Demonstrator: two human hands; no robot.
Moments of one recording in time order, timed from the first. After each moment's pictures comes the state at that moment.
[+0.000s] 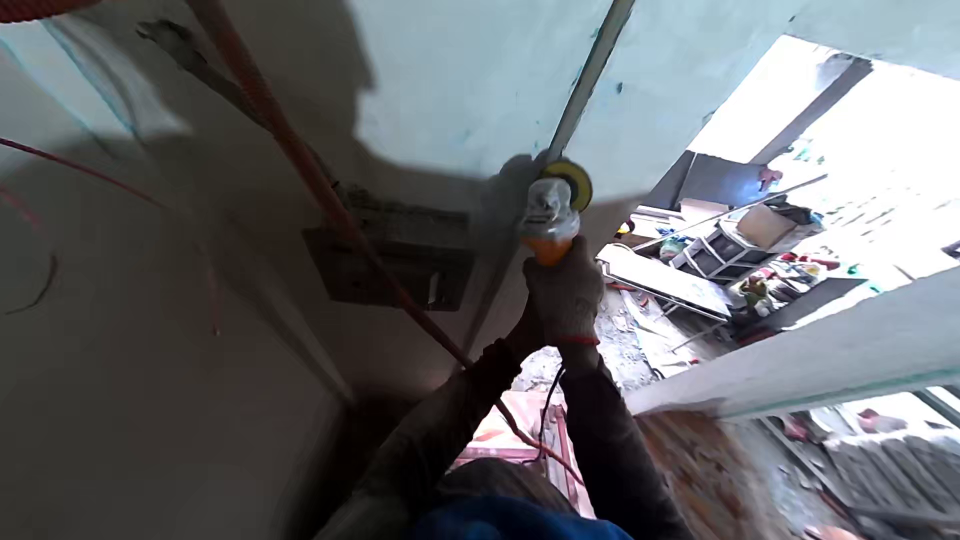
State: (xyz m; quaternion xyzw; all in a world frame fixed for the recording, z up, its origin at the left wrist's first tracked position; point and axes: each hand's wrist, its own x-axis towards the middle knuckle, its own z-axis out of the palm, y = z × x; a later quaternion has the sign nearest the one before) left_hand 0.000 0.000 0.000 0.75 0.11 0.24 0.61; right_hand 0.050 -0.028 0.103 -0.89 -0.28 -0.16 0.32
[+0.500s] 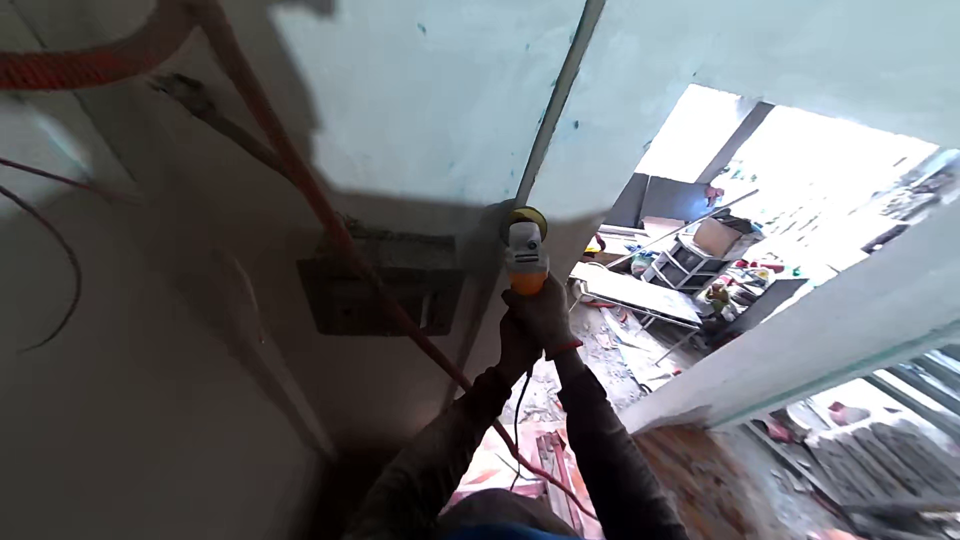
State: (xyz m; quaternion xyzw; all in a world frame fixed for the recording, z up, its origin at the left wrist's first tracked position) left_hand 0.038 -0.006 -0.042 0.65 0.19 0.43 0.59; right_hand 0.089 -0.030 0.051 -0.81 -0.37 -0.03 0.46
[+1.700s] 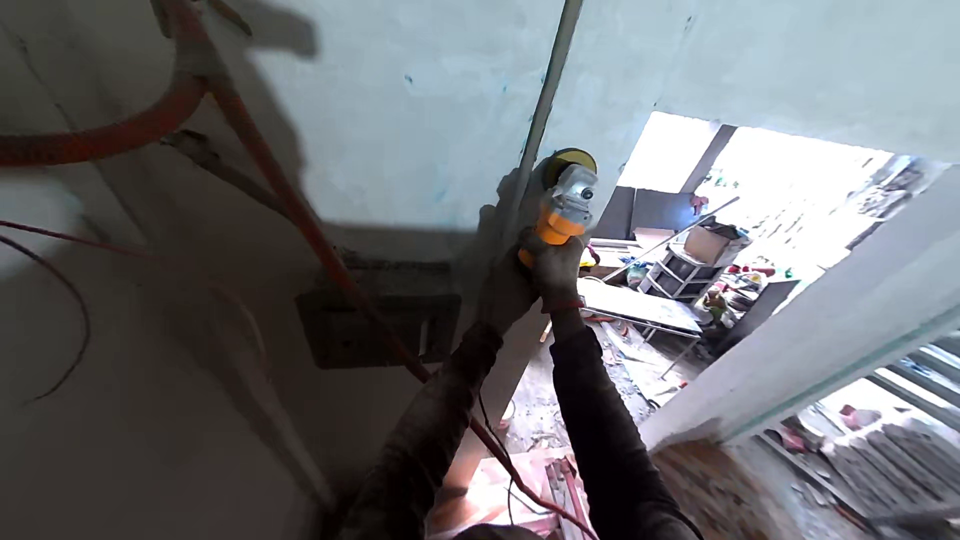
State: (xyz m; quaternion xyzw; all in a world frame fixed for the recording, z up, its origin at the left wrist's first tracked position) left_hand 0.044 0.070 0.089 0.80 0.20 0.39 0.41; right_hand 0.105 0.012 0.145 -0.66 -0.31 -0.07 0.68
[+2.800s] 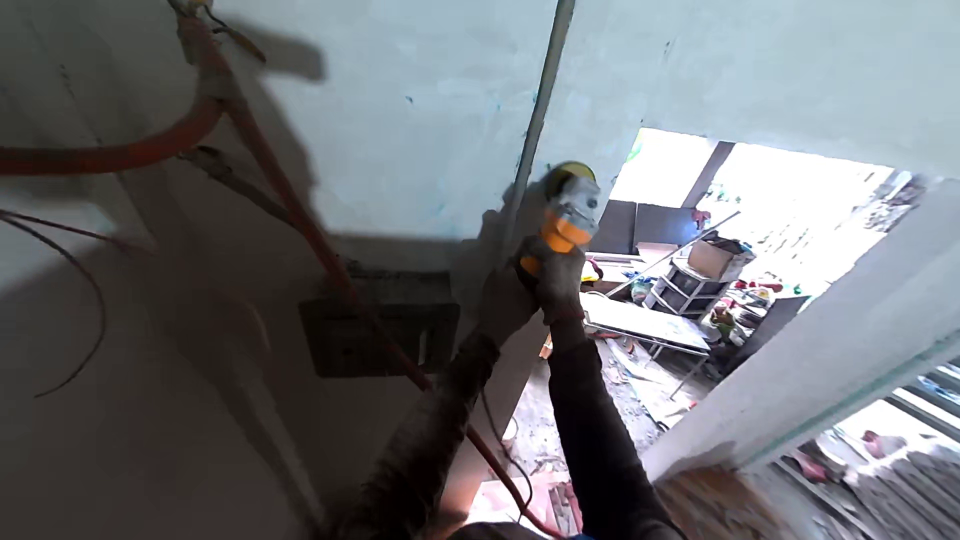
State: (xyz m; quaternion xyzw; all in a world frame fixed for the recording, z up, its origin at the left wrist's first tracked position) left_hand 0.034 0.063 0.097 0.83 0.22 0.36 0.36; right_hand 0.104 0.006 0.149 -0.63 -0.27 -0.05 0.73
